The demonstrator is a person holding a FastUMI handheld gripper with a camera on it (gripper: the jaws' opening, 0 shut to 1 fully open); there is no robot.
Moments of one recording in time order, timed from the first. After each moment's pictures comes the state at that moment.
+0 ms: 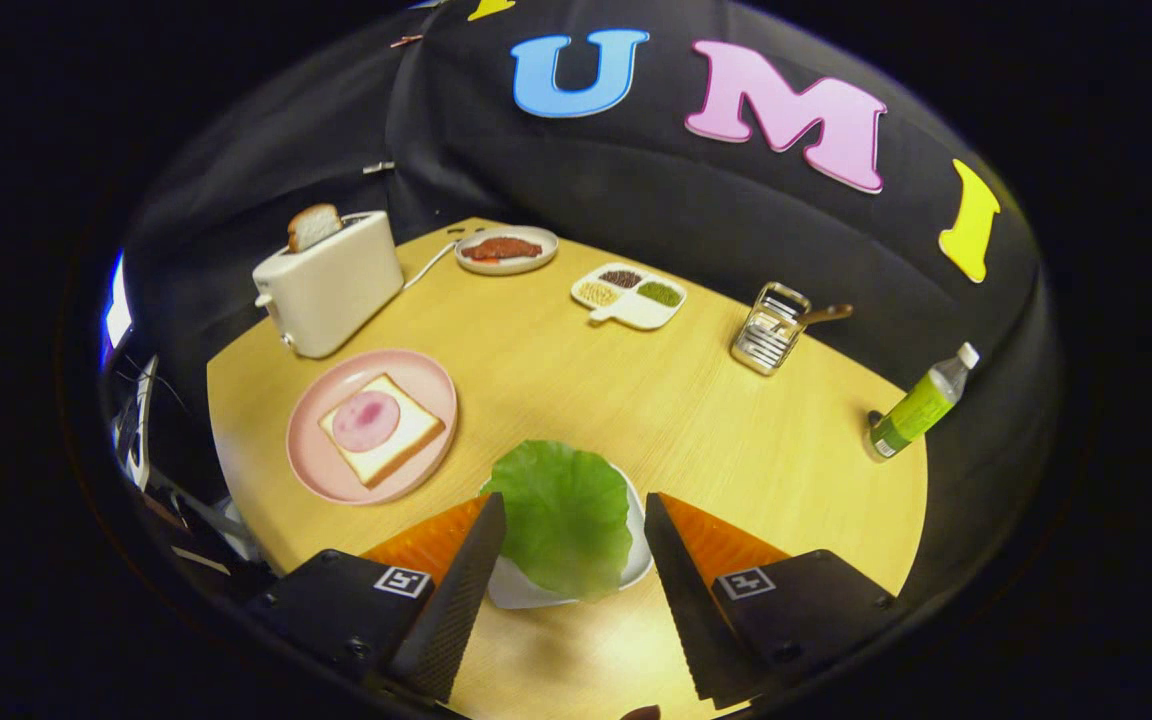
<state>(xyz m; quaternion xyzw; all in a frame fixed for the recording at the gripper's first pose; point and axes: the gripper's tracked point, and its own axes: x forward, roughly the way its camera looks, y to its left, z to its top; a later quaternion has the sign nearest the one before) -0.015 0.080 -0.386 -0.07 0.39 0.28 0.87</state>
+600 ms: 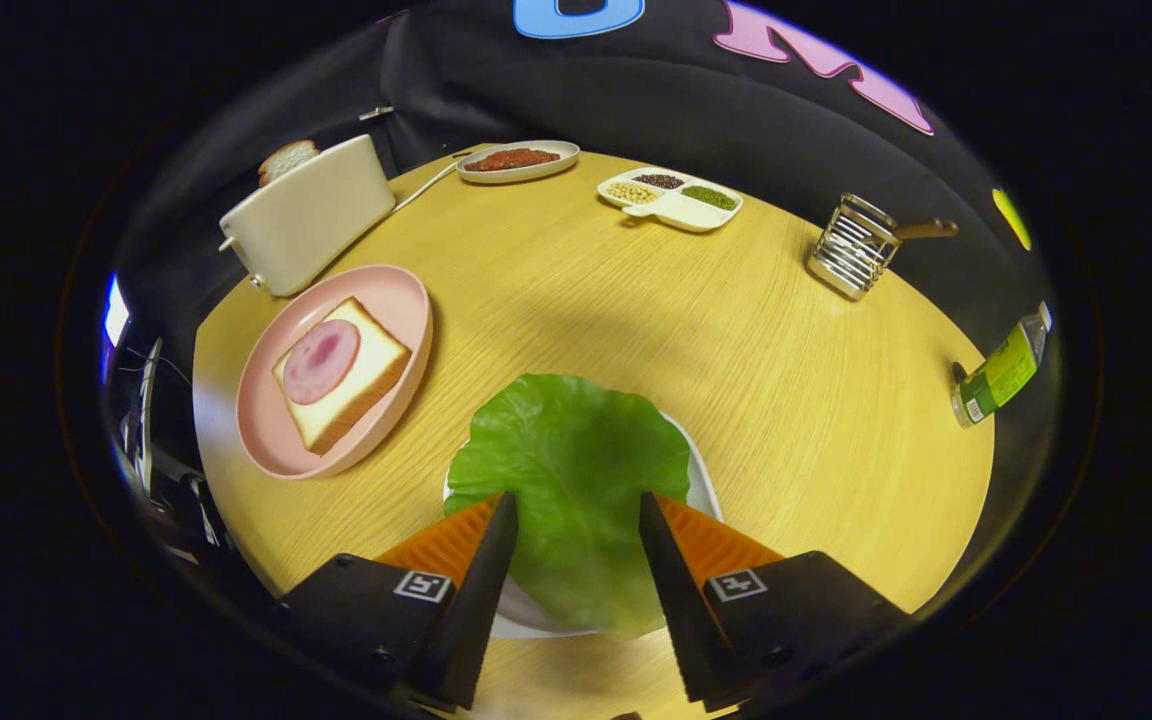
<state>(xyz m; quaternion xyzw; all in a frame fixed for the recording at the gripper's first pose) -0.010 0.108 -0.472 -0.07 0.47 0.31 0.82</state>
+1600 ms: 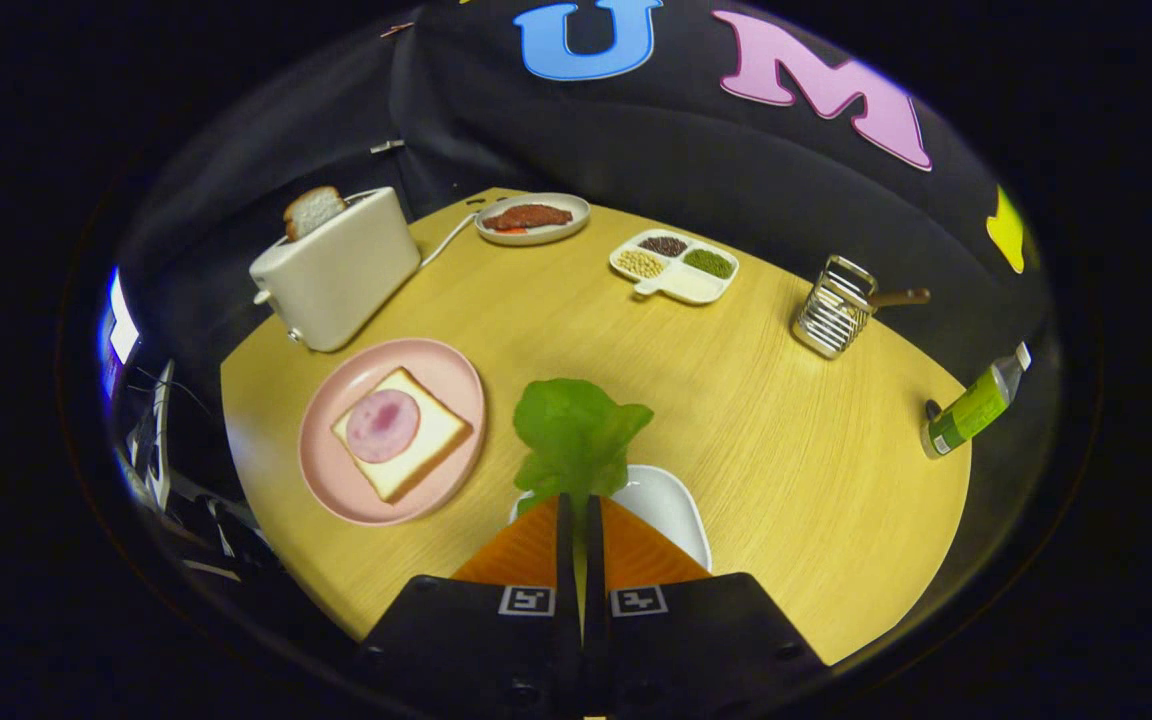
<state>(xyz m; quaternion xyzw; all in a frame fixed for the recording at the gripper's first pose) -0.004 0.139 -0.361 -0.05 0.41 0.32 0.85</state>
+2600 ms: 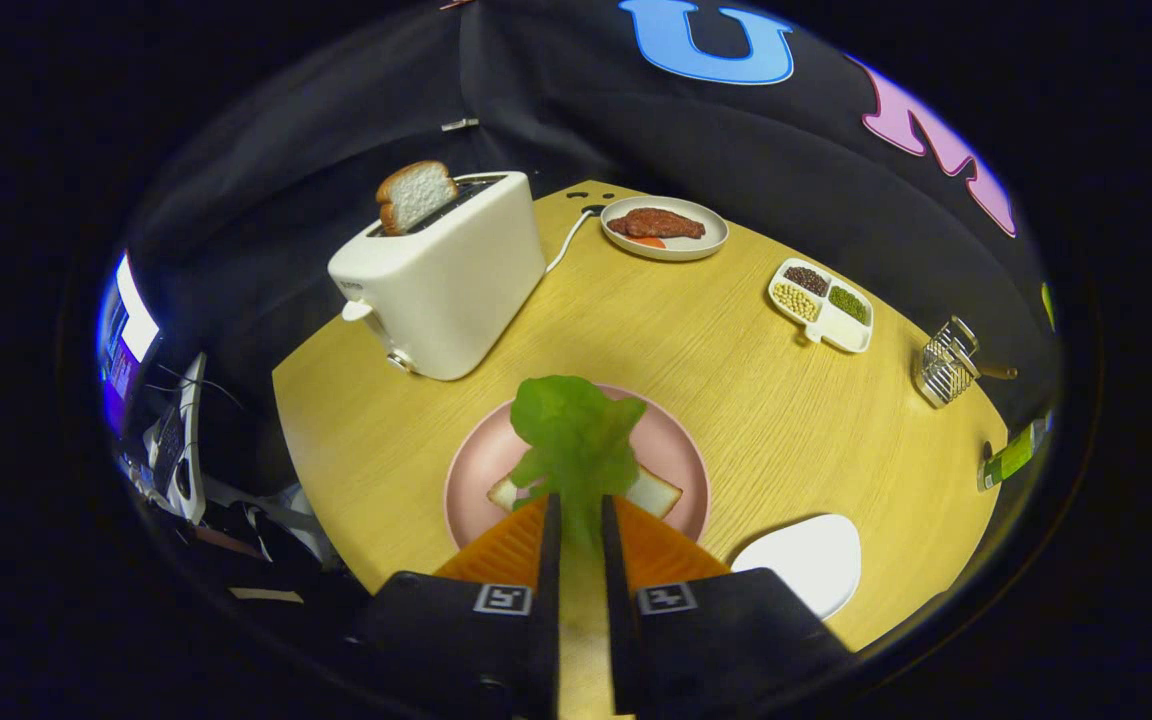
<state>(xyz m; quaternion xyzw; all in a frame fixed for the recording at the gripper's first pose) -0.049 0.292 -0.355 -0.07 0.45 0.35 0.82</state>
